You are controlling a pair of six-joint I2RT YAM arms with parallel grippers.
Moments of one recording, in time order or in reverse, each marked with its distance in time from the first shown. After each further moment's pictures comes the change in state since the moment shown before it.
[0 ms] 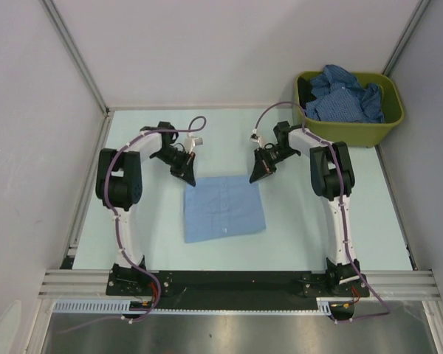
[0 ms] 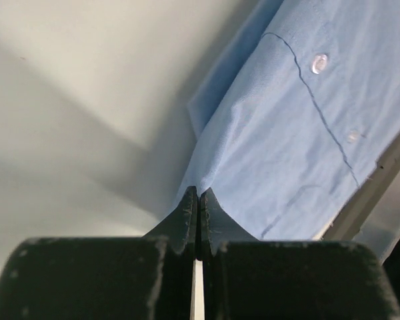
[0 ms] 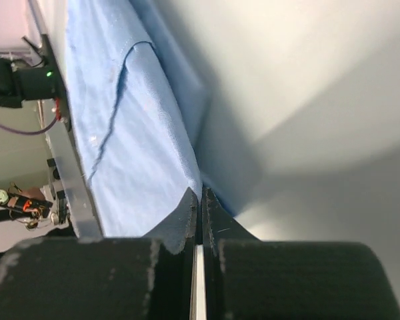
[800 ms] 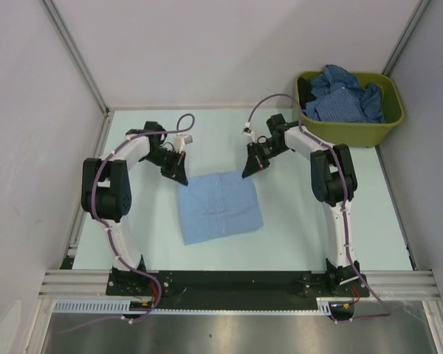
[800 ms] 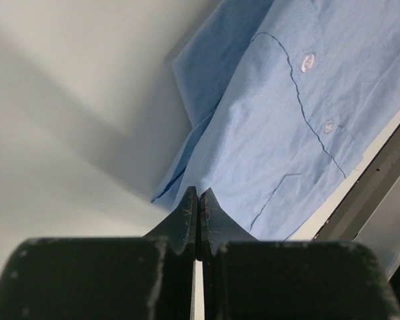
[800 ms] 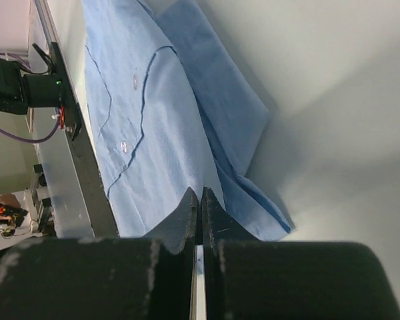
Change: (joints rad) left arm 0.053 -0.159 -0.139 0.066 -0.011 -0.031; right arm 0.062 -0.083 -0.022 0.121 0.011 0.095
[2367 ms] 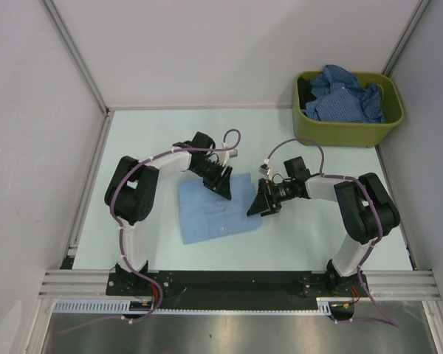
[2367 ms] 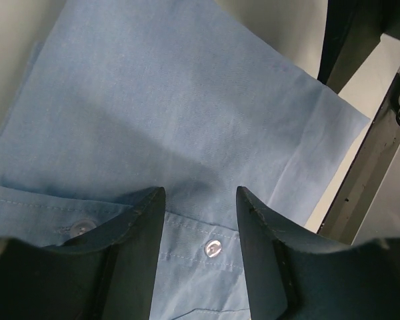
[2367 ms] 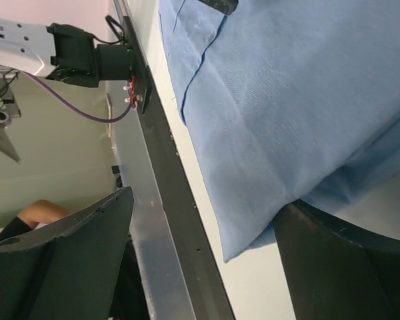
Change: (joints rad) left arm -0.368 0.066 -0.060 0.316 0.053 -0.245; right arm 0.016 -0.539 -0.969 0.684 -0.135 0.469
